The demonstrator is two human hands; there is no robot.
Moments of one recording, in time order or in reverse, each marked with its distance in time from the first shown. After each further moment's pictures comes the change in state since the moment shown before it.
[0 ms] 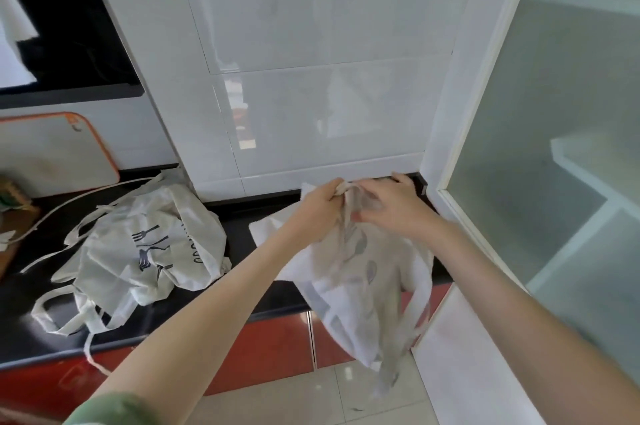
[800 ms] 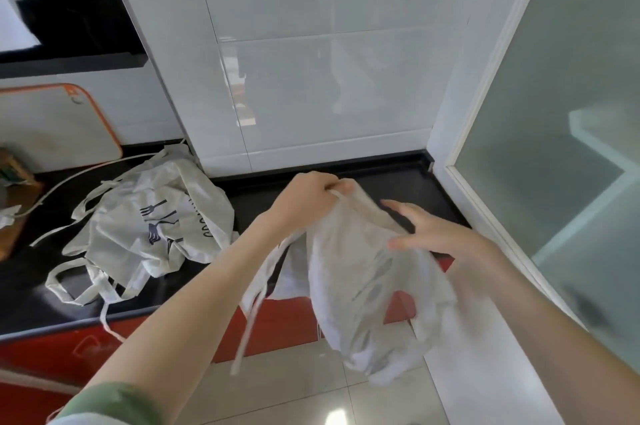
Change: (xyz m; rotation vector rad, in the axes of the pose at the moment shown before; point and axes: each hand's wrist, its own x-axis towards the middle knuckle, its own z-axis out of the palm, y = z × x) left_hand -0.028 -0.027 -0.031 0.386 -0.026 0.084; right_hand -0.052 0.039 0.038 0.388 -0.378 0.295
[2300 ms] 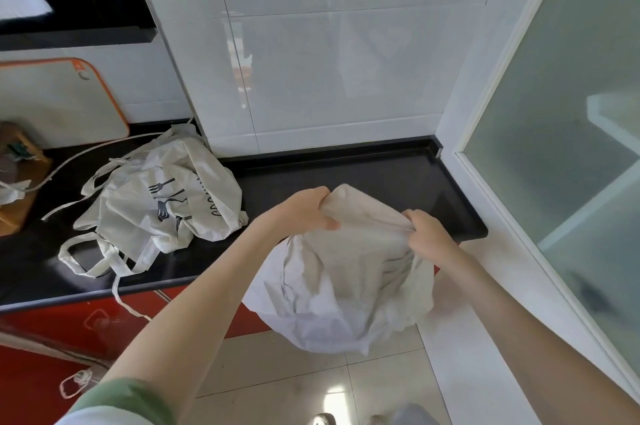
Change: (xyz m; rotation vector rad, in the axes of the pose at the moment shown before) left_hand -0.023 -0.048 0.020 0.010 -0.313 -0.193; right_hand 0.016 0.030 0.056 -0.202 0.311 0.117
